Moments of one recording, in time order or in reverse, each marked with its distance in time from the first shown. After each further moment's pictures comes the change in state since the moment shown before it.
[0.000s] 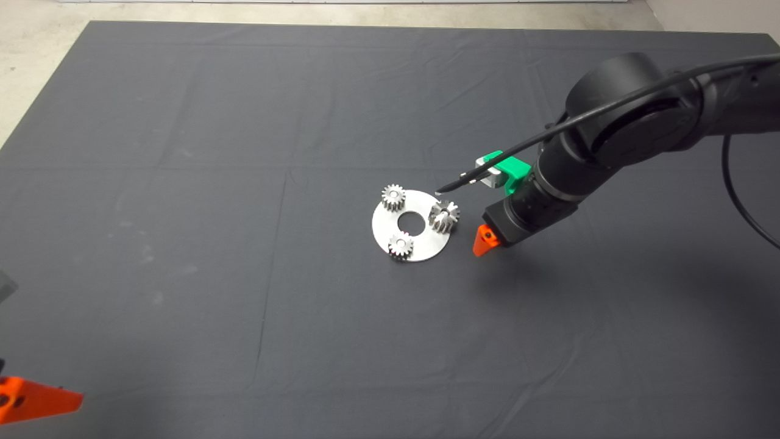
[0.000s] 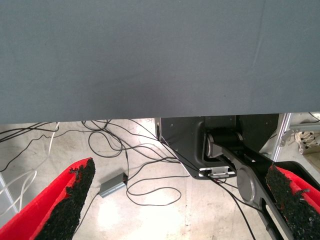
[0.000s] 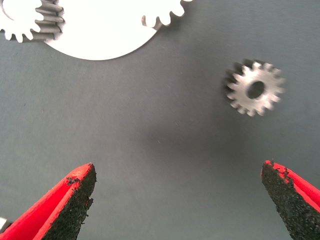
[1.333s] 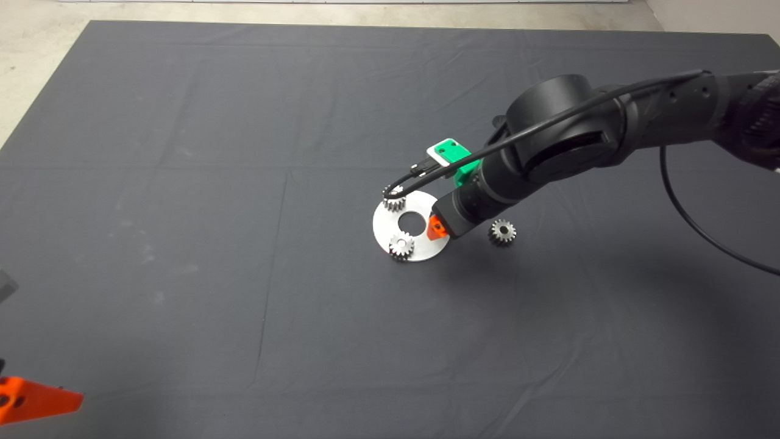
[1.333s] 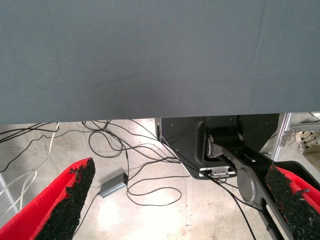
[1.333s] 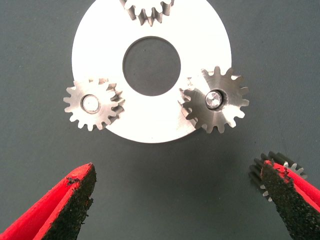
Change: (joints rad) left arm 0.000 0.002 0.000 0.000 0.000 0.000; right arm -0.023 0.144 -0.040 -0.239 0.002 -0.006
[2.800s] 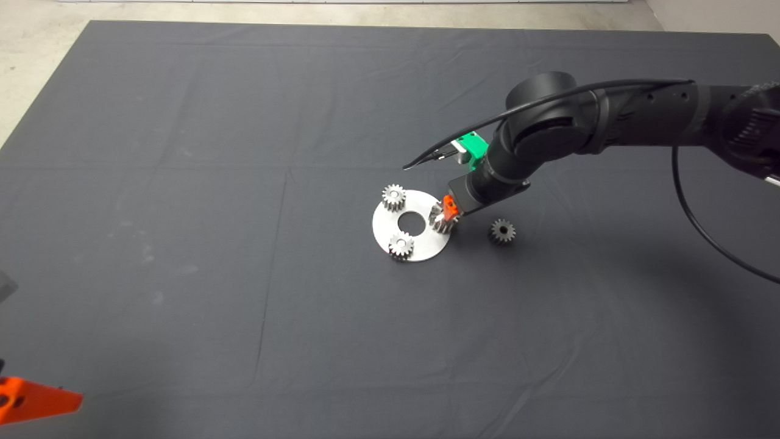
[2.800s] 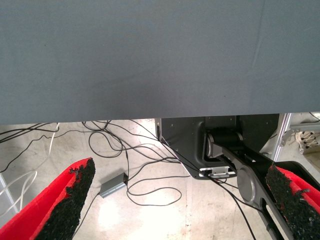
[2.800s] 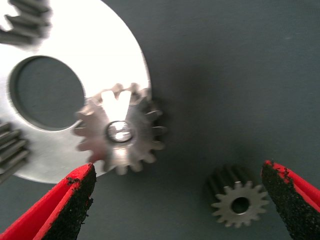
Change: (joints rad) left arm 0.000 -0.002 0.000 0.000 0.000 0.000; right arm -0.042 -0.018 -0.196 0.030 -0.003 -0.039
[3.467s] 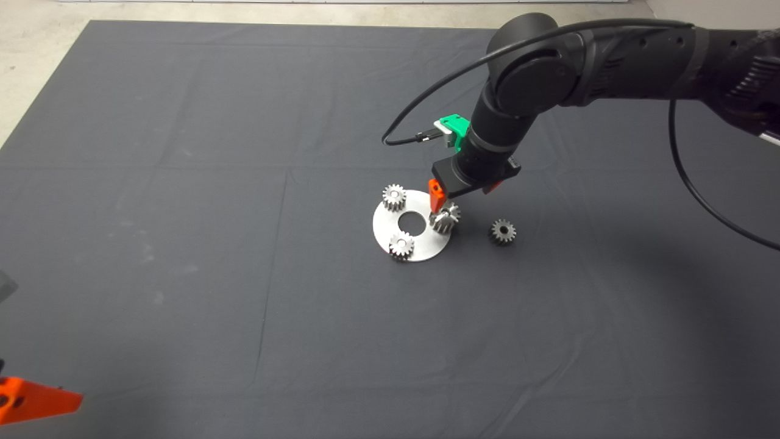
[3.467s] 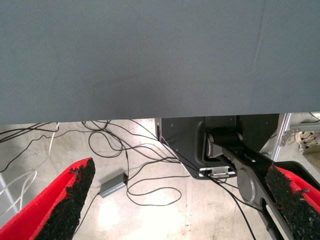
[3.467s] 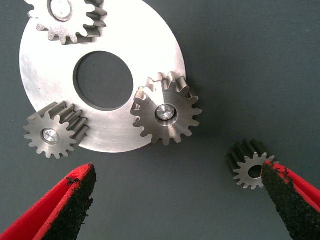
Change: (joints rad) left arm 0.000 0.000 0.000 0.000 0.000 0.000; right arm 0.105 0.067 -0.090 0.241 0.001 -0.001
